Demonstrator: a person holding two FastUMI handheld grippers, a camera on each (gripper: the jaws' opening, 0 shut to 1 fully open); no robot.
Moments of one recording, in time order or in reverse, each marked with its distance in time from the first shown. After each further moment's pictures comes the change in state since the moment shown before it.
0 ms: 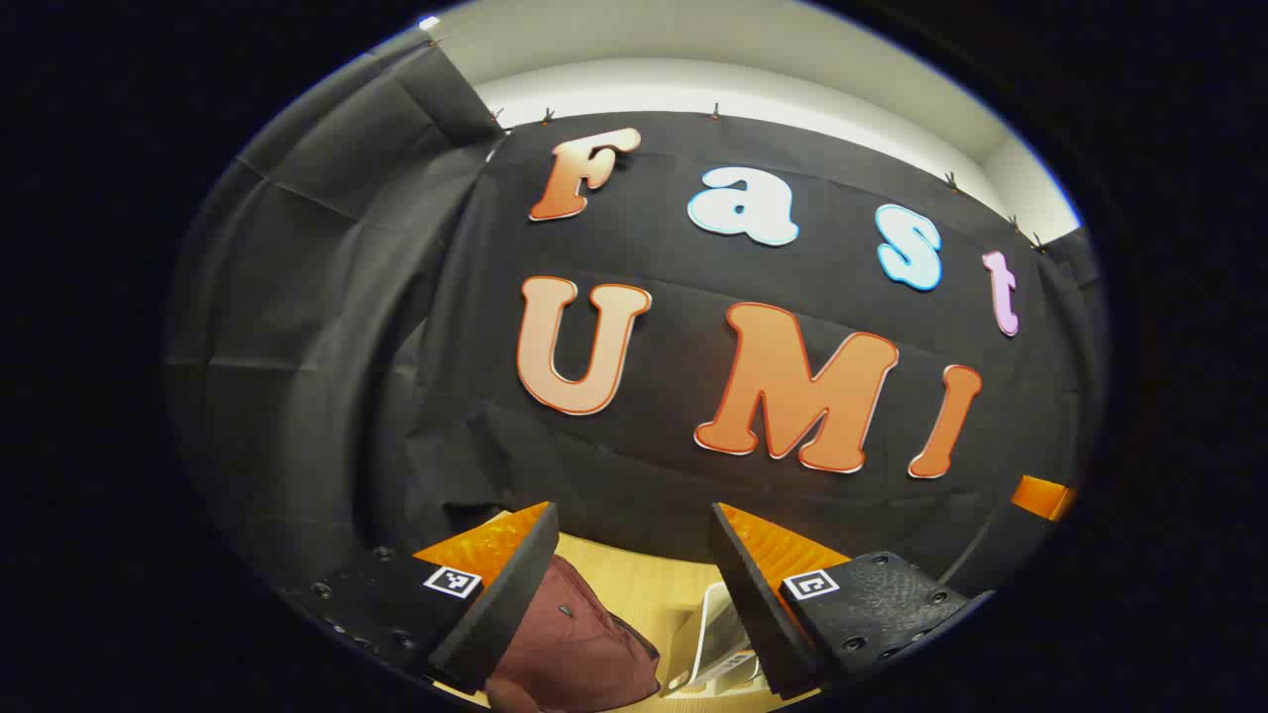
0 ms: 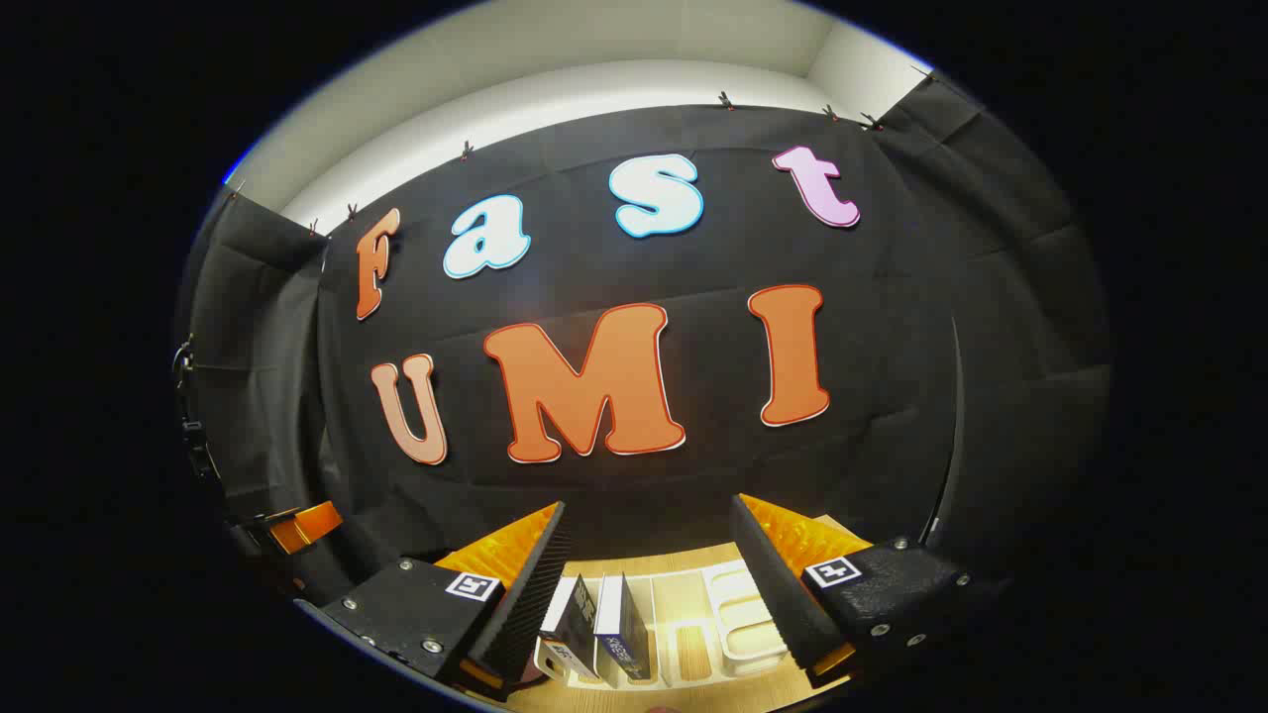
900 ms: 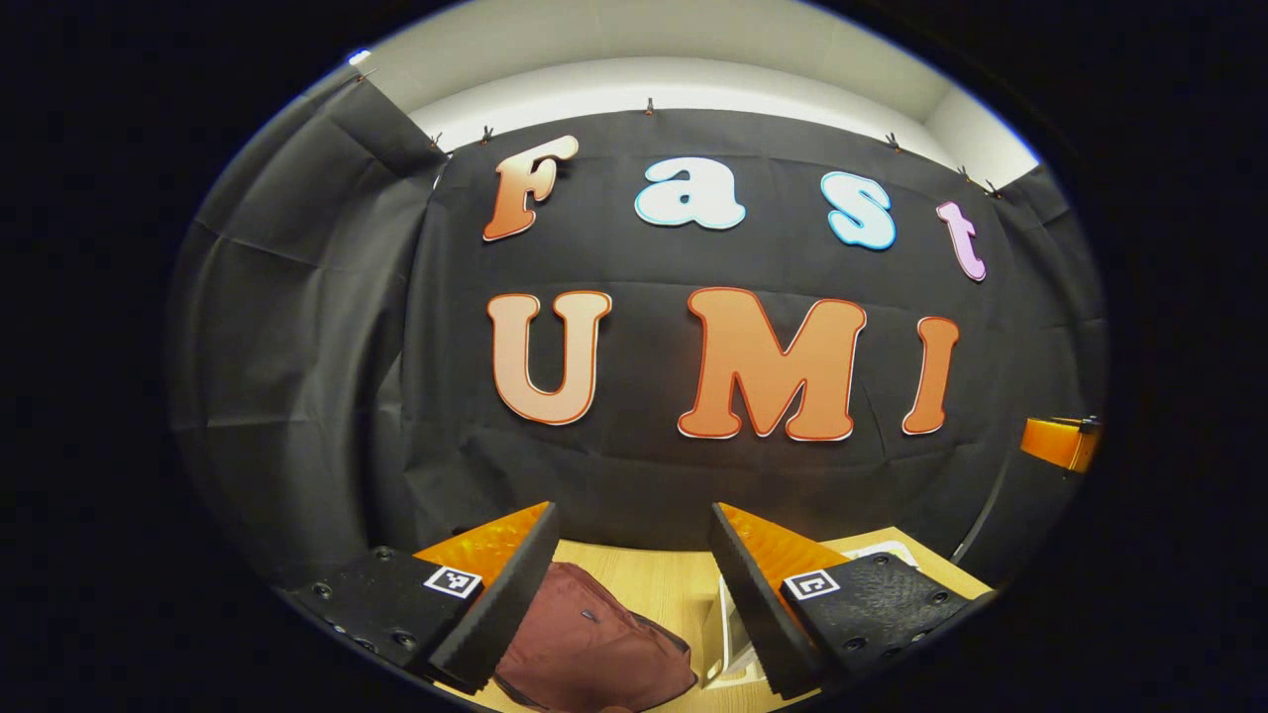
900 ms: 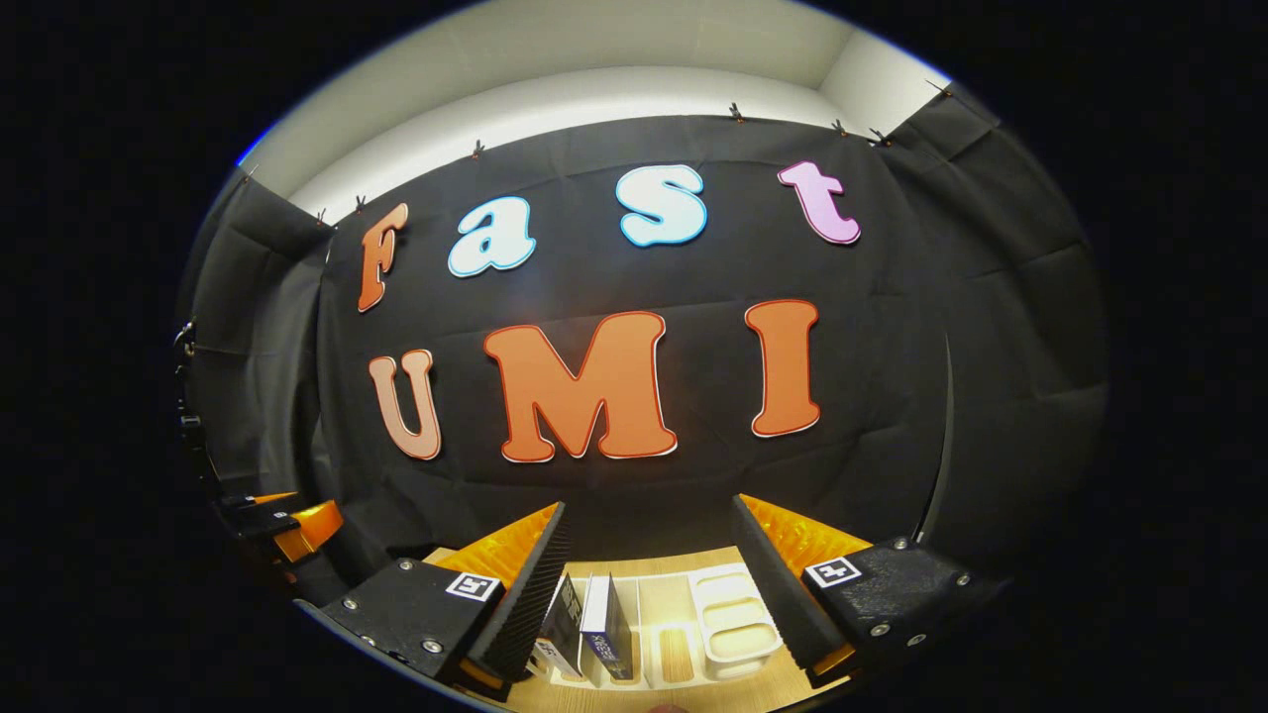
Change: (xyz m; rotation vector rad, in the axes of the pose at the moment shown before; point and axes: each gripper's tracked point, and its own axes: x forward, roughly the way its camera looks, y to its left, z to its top) left arm -0.017 -0.027 -0.007 0.181 0.011 -0.093; right arm -0.014 -0.003 0.003 -0.045 -0.014 -0.018
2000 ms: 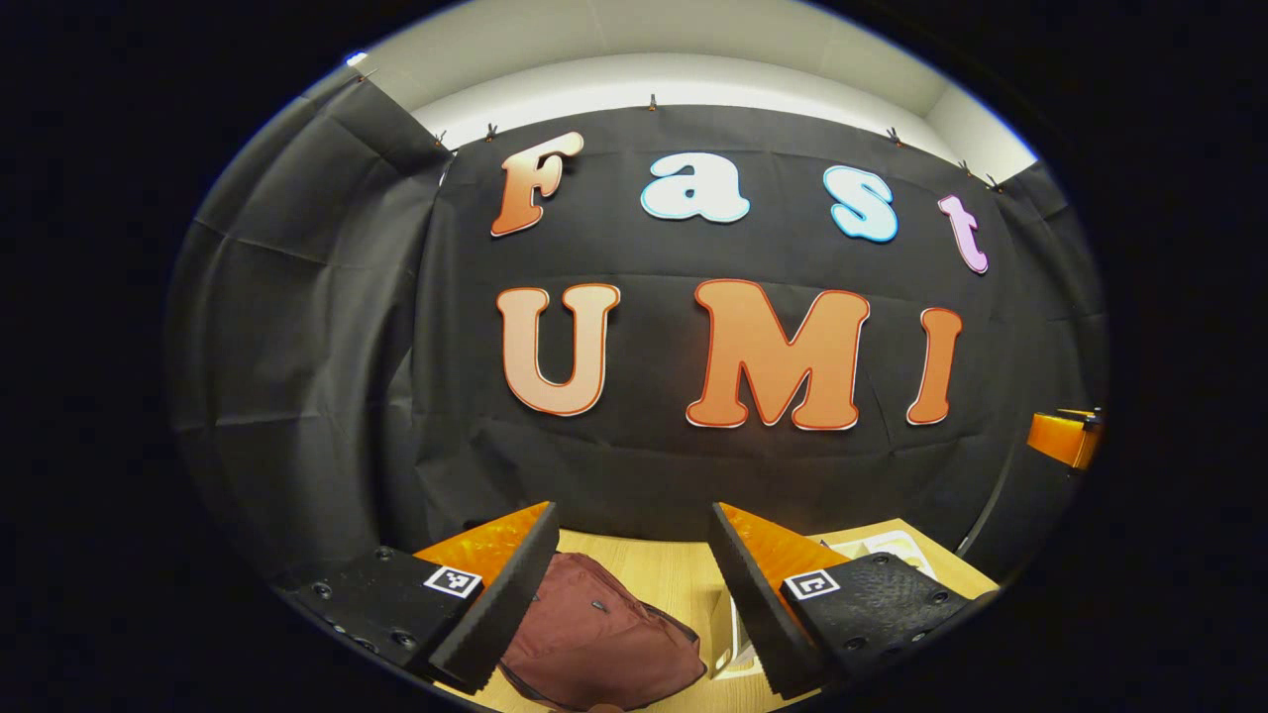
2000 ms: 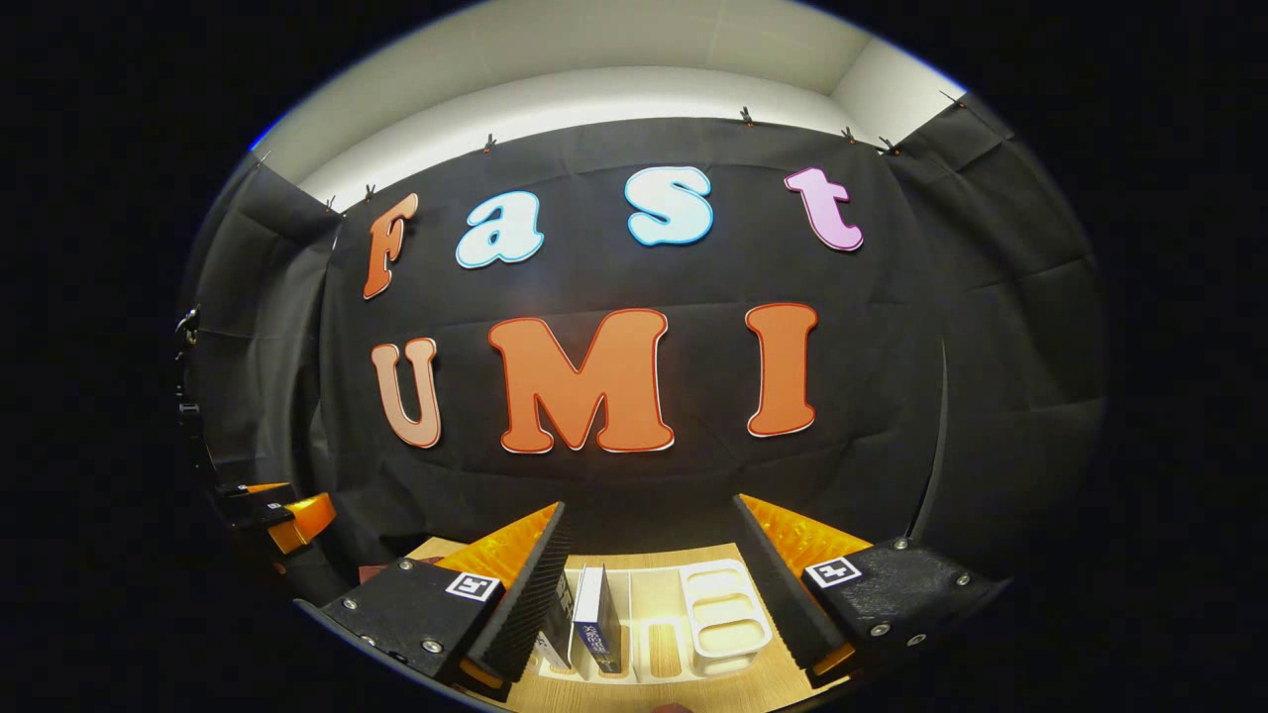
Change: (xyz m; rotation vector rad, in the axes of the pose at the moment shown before) left arm -0.013 0.008 -0.006 0.013 0.017 0.020; right arm -0.014 0.000 0.001 -0.042 0.004 -0.006
